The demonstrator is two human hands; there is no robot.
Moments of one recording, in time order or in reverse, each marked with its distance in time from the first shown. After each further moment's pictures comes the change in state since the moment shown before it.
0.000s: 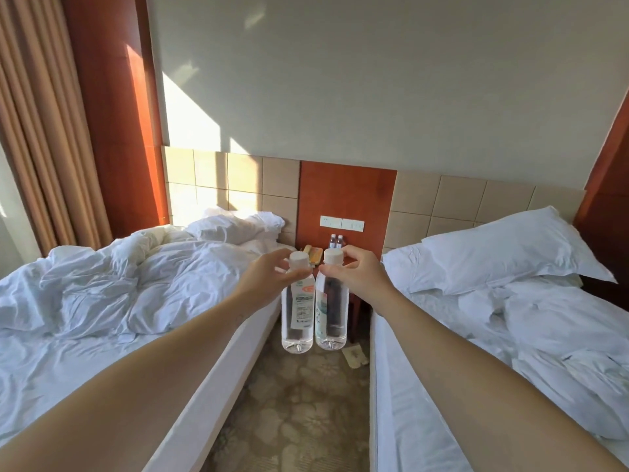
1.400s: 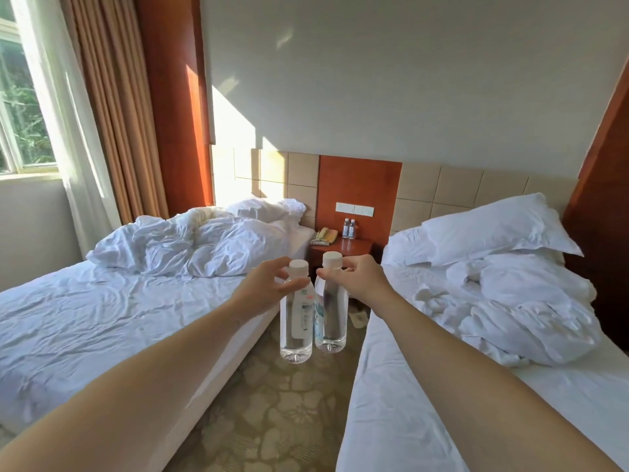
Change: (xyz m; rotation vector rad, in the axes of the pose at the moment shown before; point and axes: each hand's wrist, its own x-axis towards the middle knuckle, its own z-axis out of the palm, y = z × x) left_hand -0.373 0.208 0.033 0.129 -0.002 -0.092; right_hand -0.366 -0.031 -0.124 0.009 -0.118 -0.017
